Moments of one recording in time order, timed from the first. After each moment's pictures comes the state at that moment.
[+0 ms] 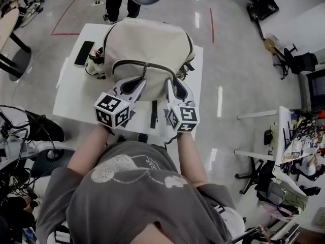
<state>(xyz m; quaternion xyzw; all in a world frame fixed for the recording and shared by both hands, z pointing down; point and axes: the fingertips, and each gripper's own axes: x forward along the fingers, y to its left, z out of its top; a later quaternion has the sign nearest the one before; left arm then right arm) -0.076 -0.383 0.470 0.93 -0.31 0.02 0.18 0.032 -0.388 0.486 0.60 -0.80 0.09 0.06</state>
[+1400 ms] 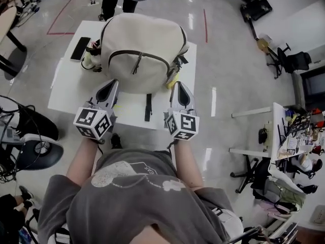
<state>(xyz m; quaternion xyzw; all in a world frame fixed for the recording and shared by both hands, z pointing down) -0.136 -0.333 0.462 0.89 -0.43 -0.04 0.17 0.084 -0.320 0.460 0.66 -0.75 0.04 0.03</state>
